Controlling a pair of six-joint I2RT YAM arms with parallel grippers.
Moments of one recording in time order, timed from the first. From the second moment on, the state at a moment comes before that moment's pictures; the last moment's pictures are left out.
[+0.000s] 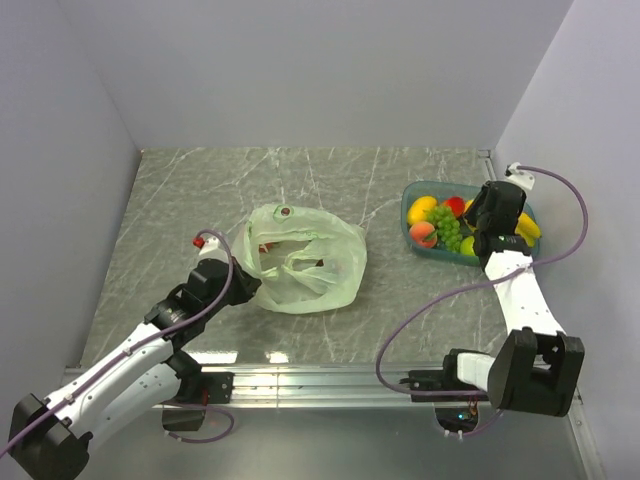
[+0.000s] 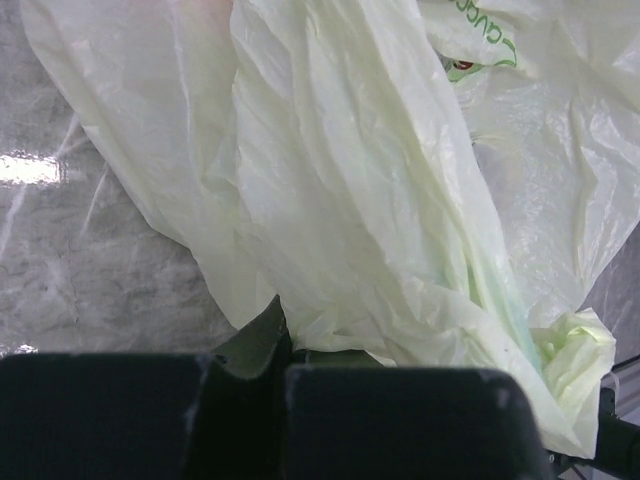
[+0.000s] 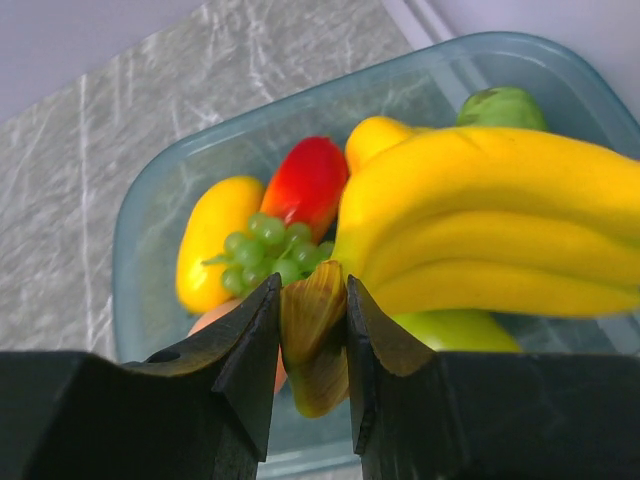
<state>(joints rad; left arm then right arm) -0.61 0.71 0.44 -0.26 -0.15 -0.81 -0.13 1.17 0.87 -0.13 0.20 0.32</state>
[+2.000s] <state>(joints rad) -0.61 0.69 0.46 -0.35 -0.20 -0.88 1.01 1.76 1.17 -0.24 0.41 -0.06</state>
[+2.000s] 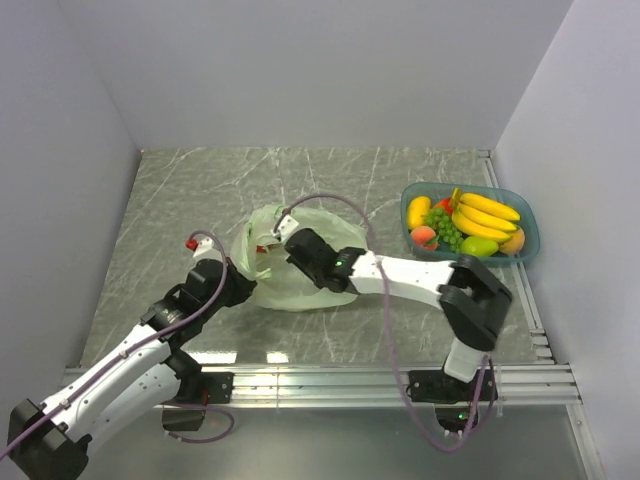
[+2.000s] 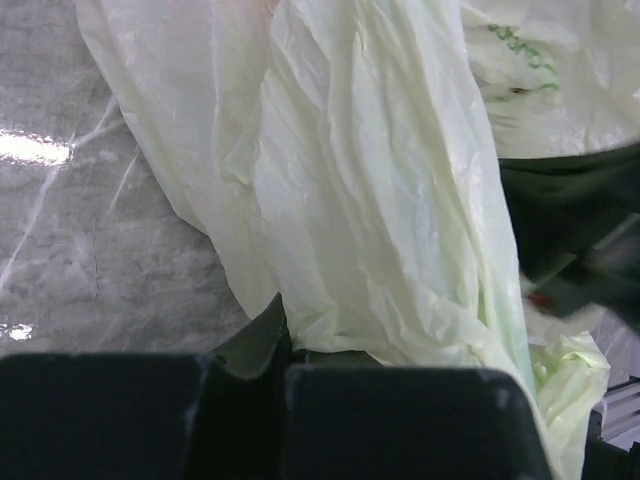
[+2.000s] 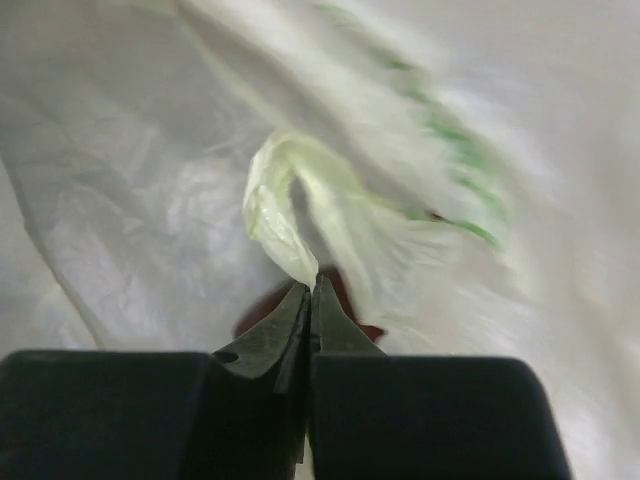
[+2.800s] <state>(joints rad) -0.61 0.80 0.46 -0.22 -0.07 -0.82 0.63 1.49 0.62 0.01 0.22 0.53</state>
